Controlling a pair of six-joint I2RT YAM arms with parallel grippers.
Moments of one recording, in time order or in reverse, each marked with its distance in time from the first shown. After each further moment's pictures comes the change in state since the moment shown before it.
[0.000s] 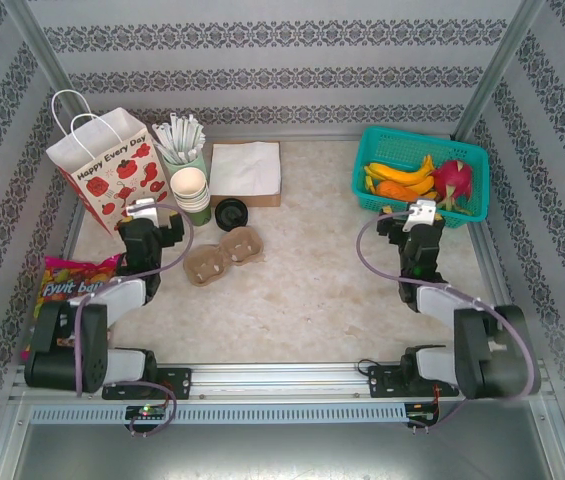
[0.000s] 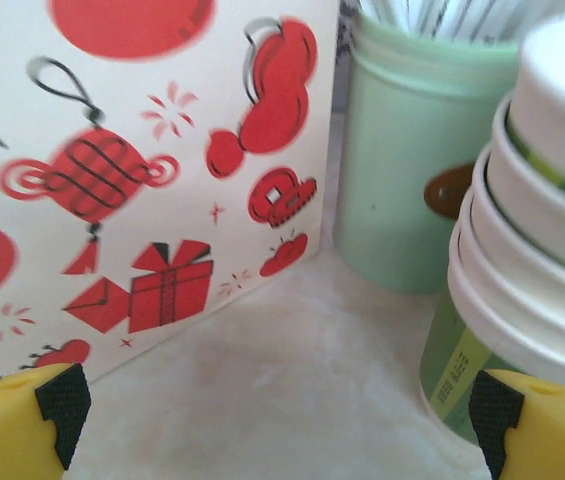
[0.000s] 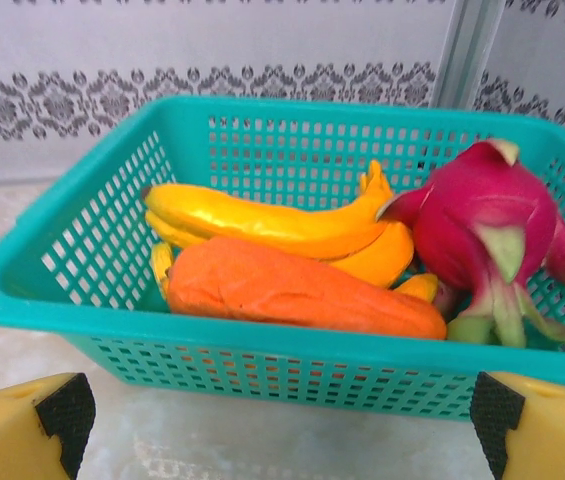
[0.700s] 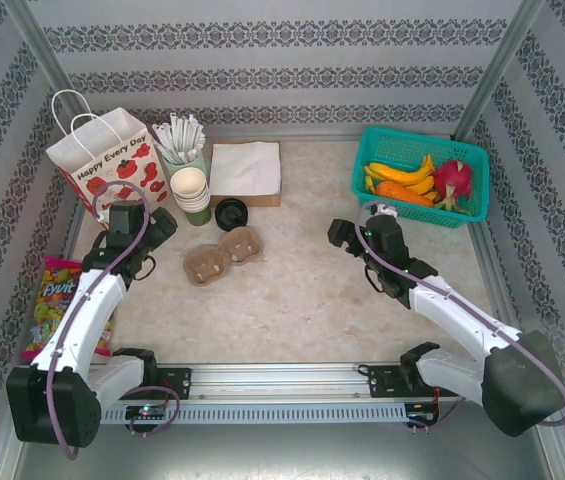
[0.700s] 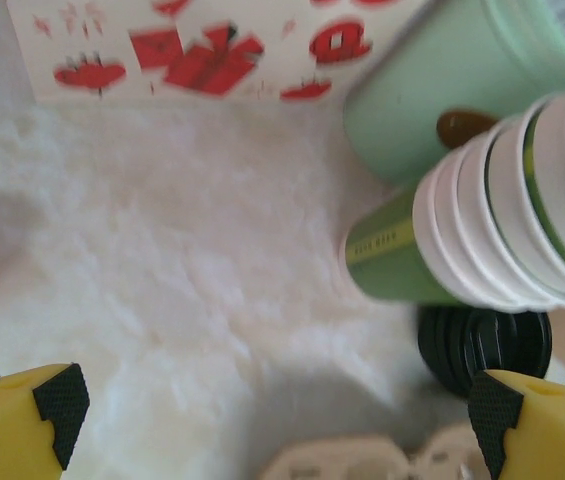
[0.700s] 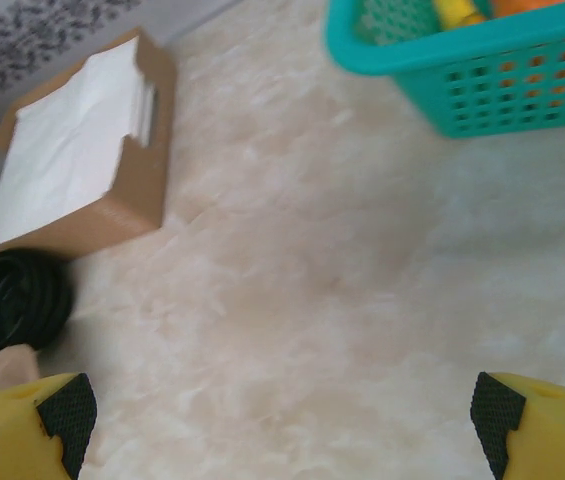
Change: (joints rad) left arm 0.000 -0.211 0.392 -1.064 0.138 -0.638; right arm 0.388 -0.113 0.267 -0.749 -0.098 0.608
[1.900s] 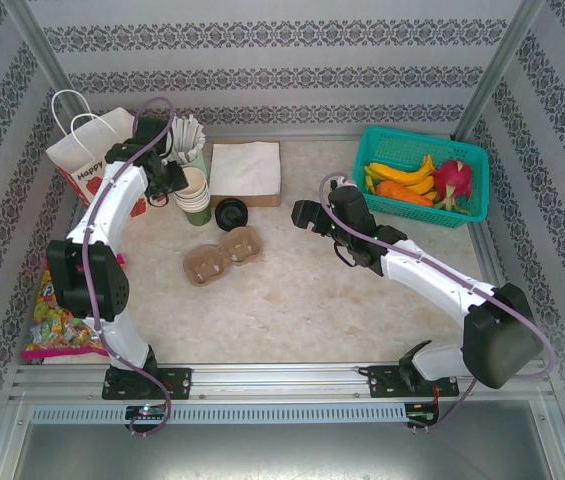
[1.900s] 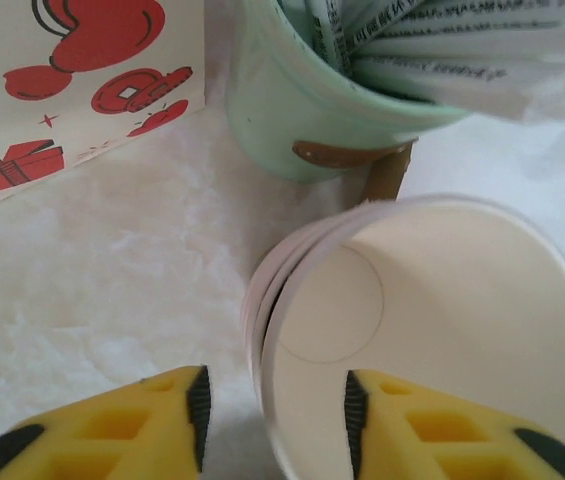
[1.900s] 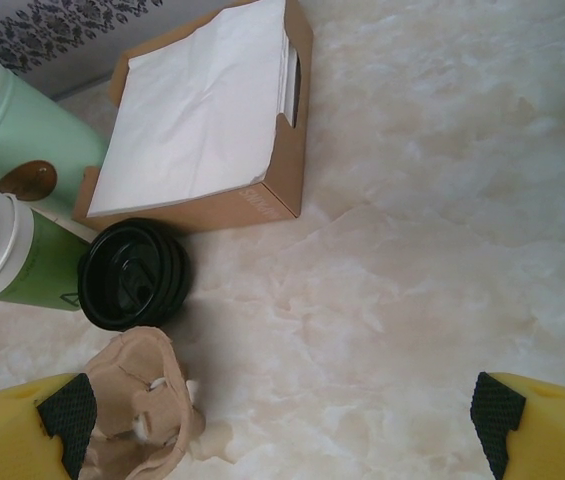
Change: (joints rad) left arm -0.025 0.723 0.855 -0.423 0.096 0.263; right arm 0.136 0.257 0.320 -0.088 -0.034 -0.005
